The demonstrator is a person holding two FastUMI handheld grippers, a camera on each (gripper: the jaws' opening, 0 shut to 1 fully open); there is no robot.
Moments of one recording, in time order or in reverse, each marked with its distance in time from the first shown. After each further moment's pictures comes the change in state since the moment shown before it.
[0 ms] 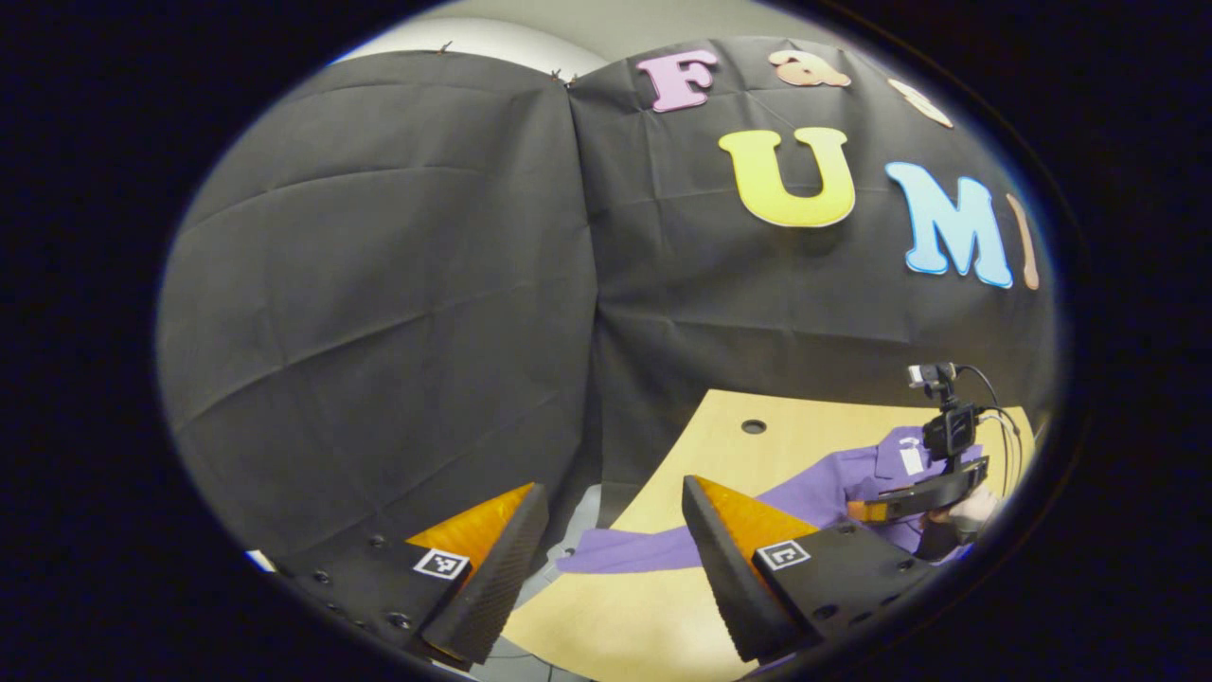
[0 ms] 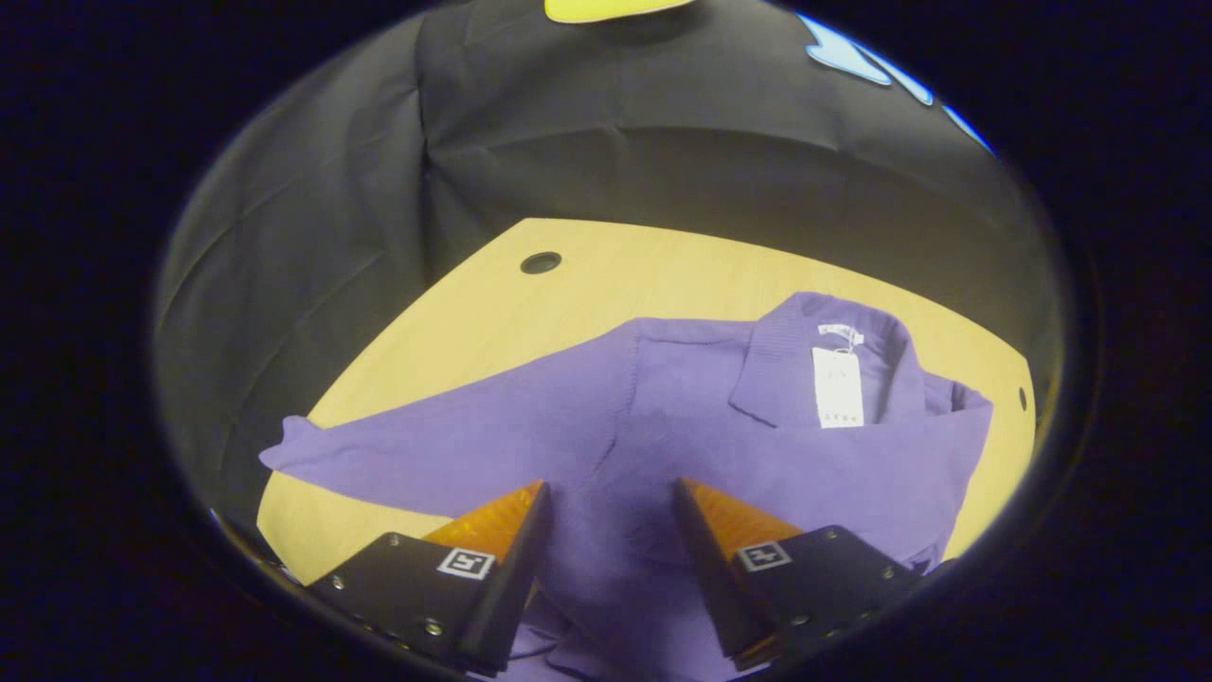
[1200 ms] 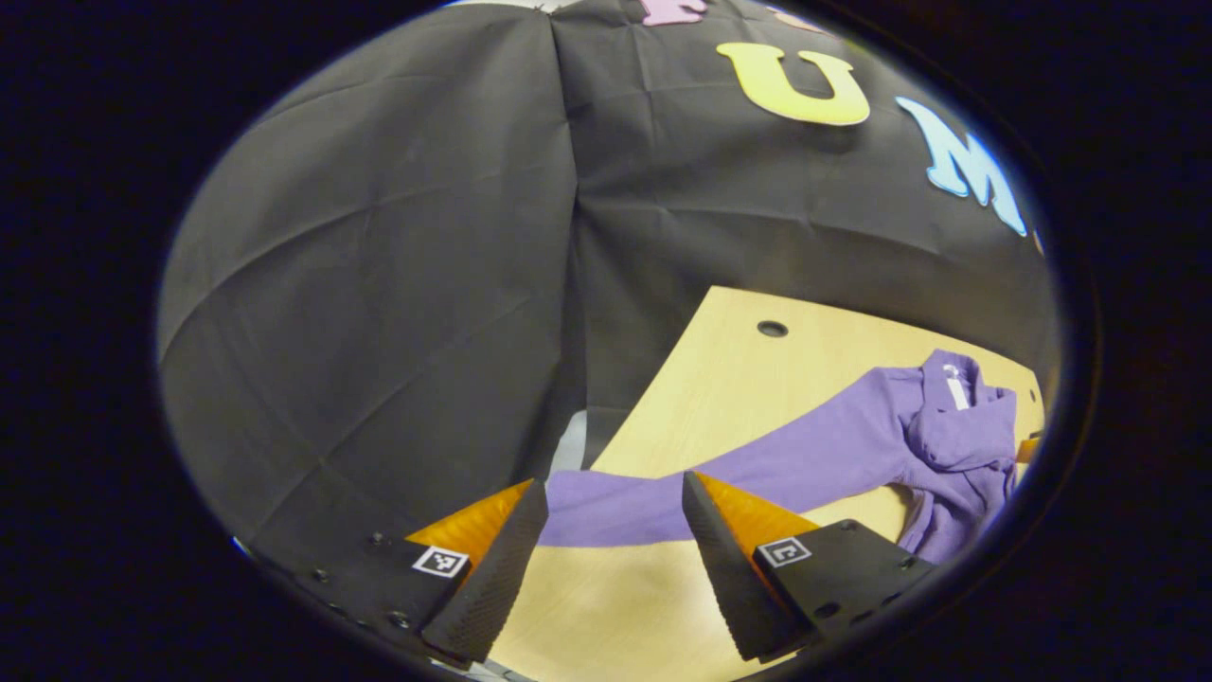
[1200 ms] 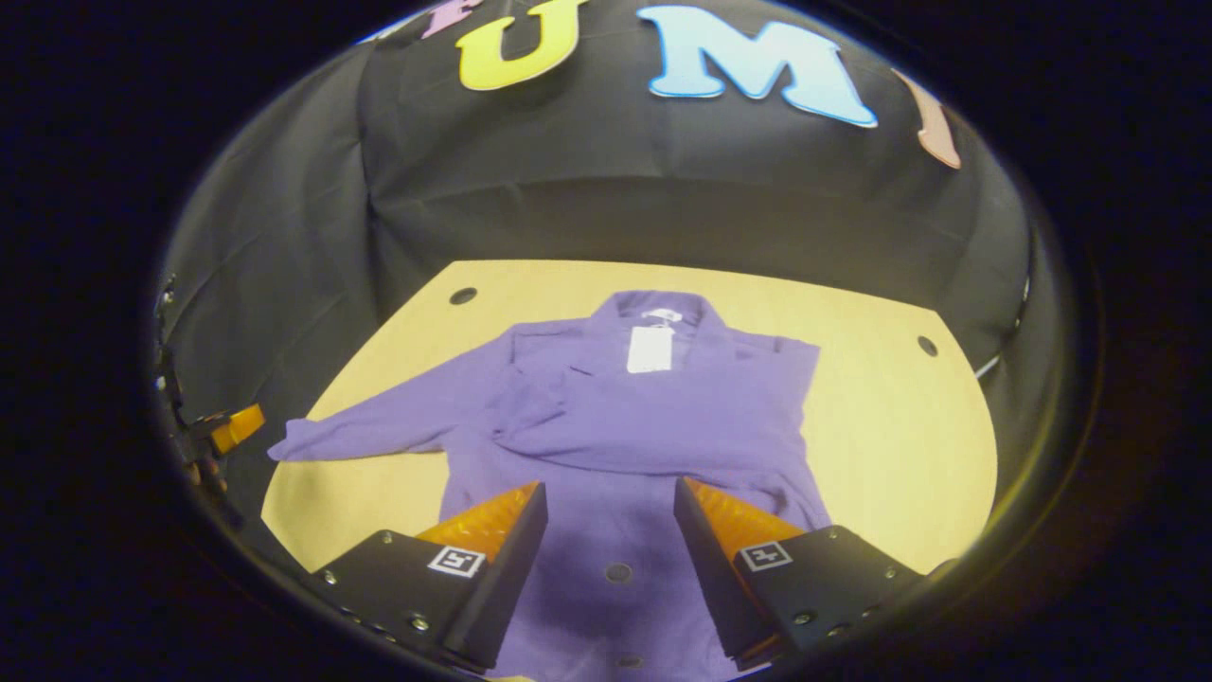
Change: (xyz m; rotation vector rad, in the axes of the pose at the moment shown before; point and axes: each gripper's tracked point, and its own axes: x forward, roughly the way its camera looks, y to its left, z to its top) left arm 0.126 -0.007 -0.154 -0.014 0.299 -0.014; right arm -0.163 -0.102 -0.057 0.154 -0.078 -0.169
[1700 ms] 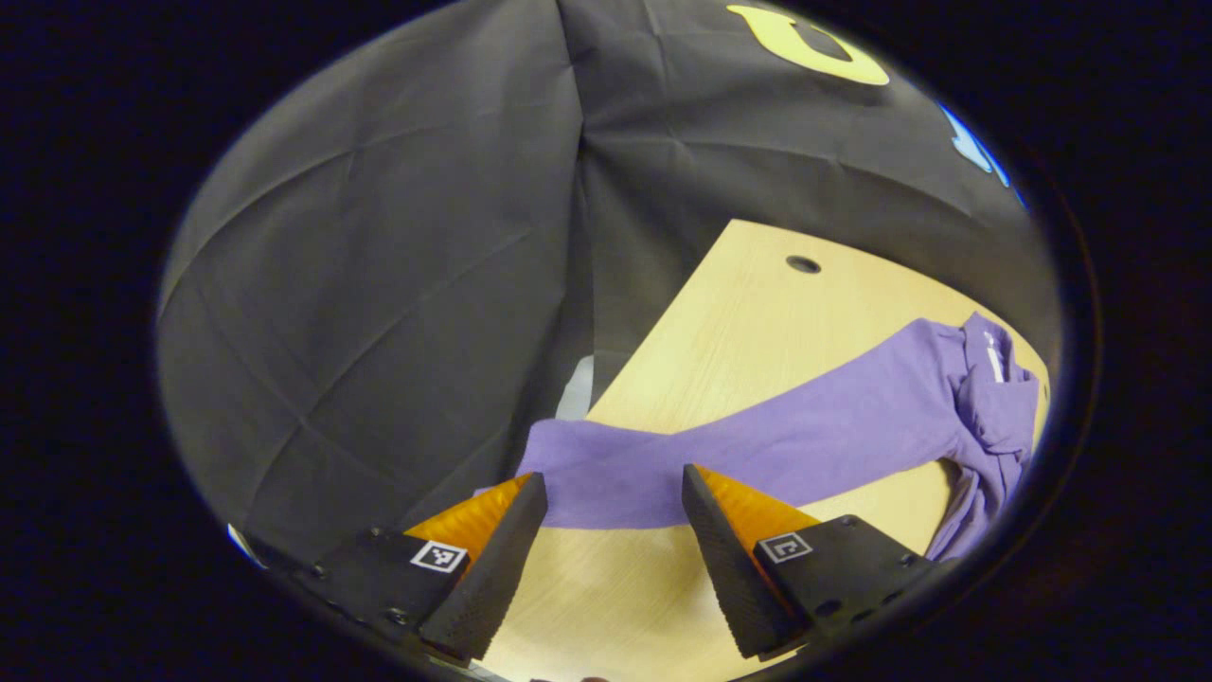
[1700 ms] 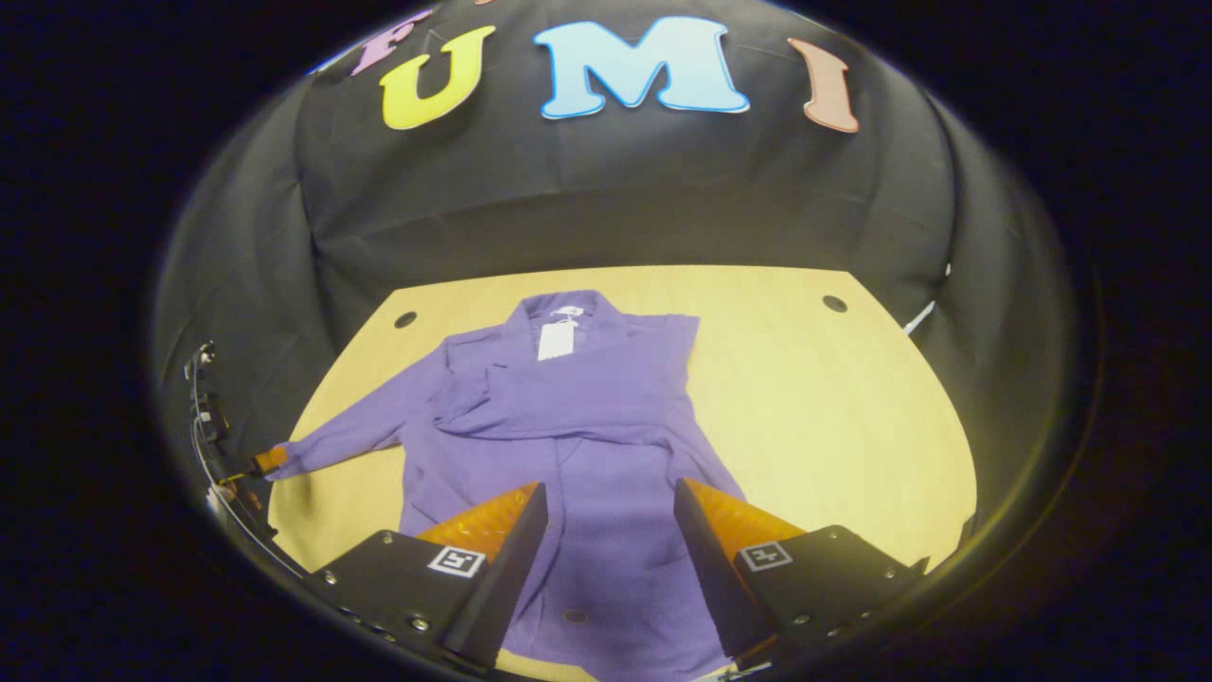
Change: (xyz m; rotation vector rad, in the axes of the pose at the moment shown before) left arm 0.054 0.005 -0.056 -0.016 0.175 0.035; right arm -0.069 -0.067 -0.026 0.143 -0.026 -0.134
